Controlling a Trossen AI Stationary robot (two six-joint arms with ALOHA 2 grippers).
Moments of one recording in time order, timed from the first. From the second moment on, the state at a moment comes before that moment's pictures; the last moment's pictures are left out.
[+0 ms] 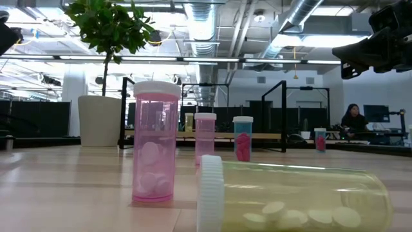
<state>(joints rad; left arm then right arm) -0.80 1.45 0.88 -0.87 0.15 -1.91 0.04 0.01 0.00 0.04 -0.03 -0.03</state>
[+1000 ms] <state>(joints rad) -0.28 1.47 1.13 -0.85 0.08 -1.44 0.04 0.01 0.00 0.04 -0.03 -0.03</state>
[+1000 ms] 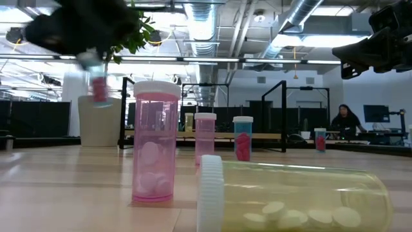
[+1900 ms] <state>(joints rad) 0.34 1.80 1.60 -1.27 0.06 -0.12 0.04 0.01 0.00 0.04 -0.03 -0.03</state>
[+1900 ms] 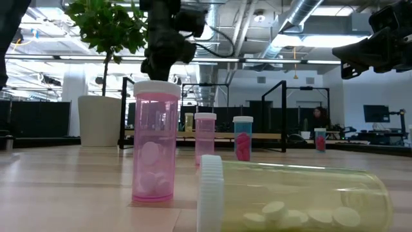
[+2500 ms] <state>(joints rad) 0.54 1.90 1.65 -1.34 -0.11 0.56 0.04 0.01 0.00 0.04 -0.03 -0.03</state>
